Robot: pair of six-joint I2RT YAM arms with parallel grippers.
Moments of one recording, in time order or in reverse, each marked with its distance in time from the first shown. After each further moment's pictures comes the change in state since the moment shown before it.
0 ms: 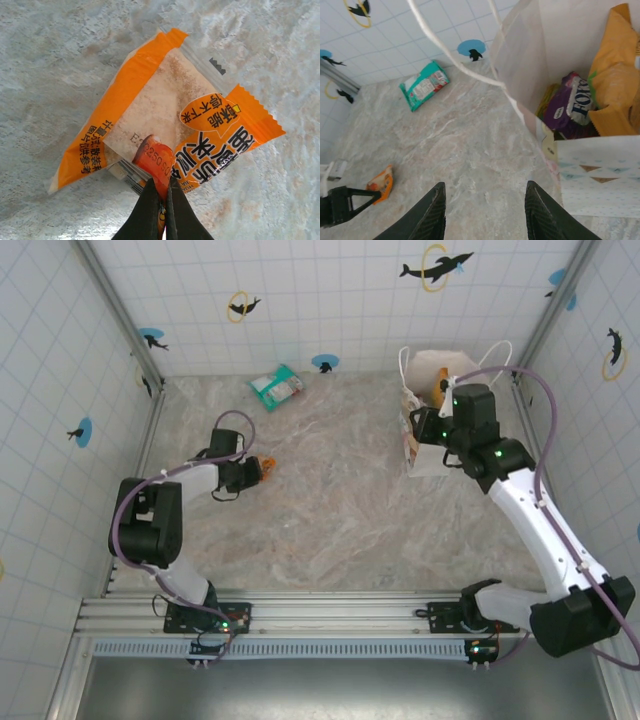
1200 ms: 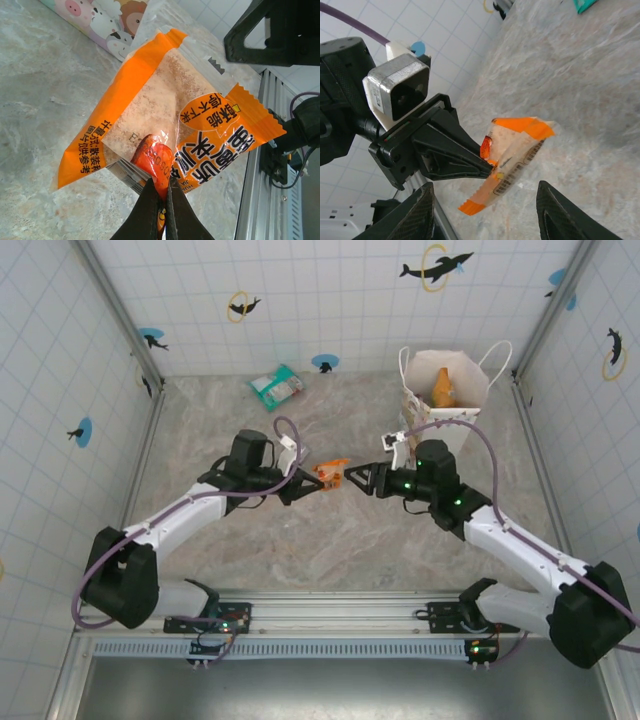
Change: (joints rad) left arm -0.330 -0.335 -0.048 0.053 0.528 0.455; right arm 0.266 -0.039 -0.468 0.603 -0.448 0.256
